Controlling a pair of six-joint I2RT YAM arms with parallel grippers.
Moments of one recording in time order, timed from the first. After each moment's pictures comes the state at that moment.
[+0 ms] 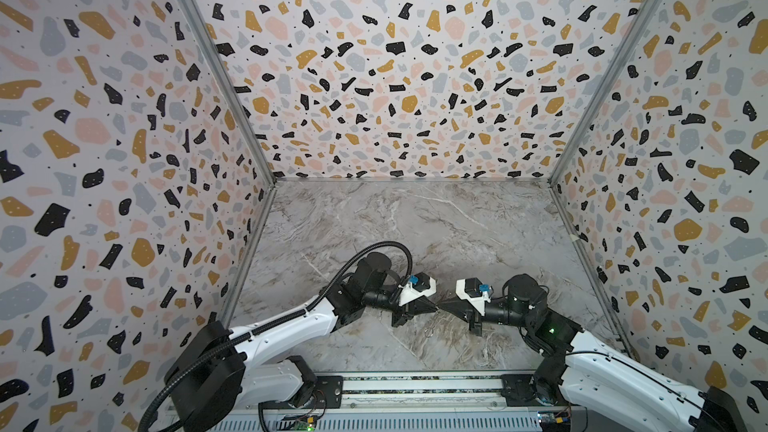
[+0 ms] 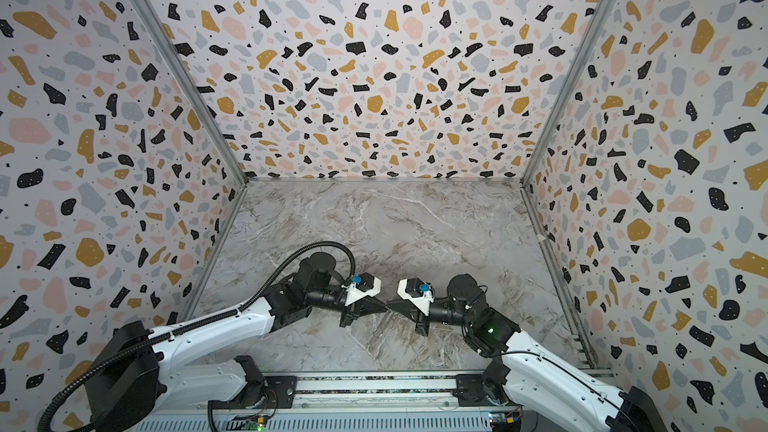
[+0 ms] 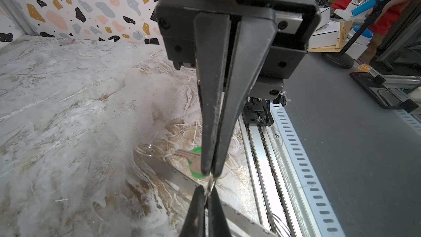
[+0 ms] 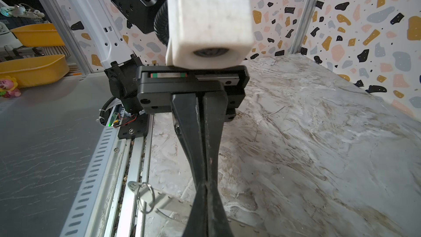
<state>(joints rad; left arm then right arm) -0.81 1.21 0.64 0.05 0.79 0.30 0.78 0.75 0.38 0.13 -0.61 -0.14</state>
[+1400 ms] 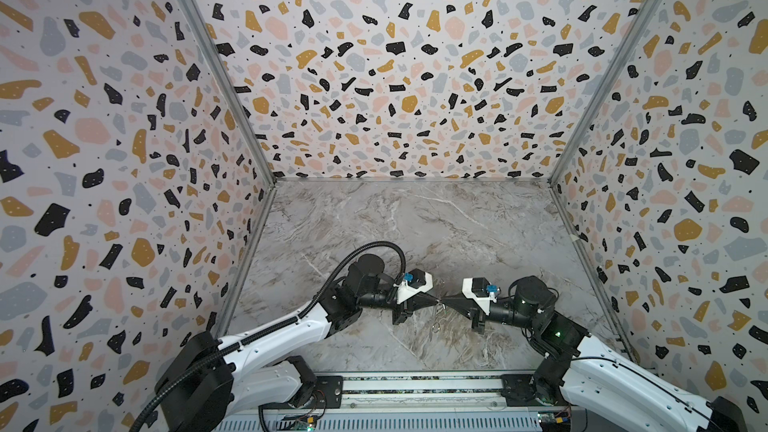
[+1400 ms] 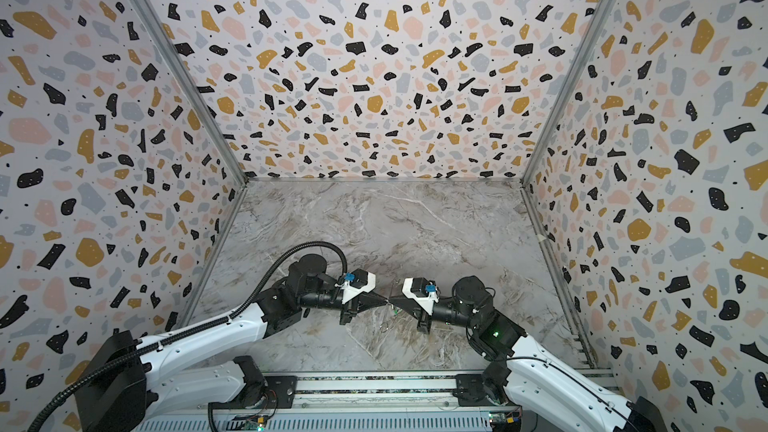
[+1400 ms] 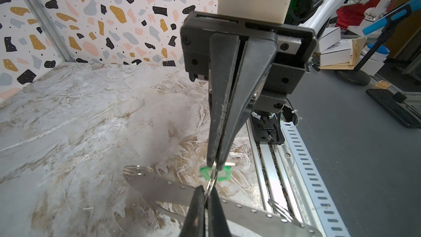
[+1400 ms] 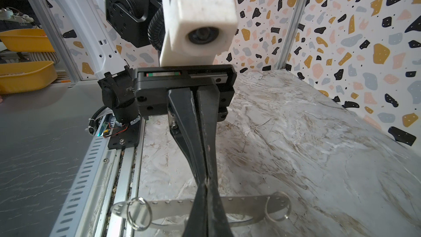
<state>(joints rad) -0.81 1.14 0.60 0.18 0.73 0.21 0.78 0.68 0.38 0.14 -0.57 -0.14</state>
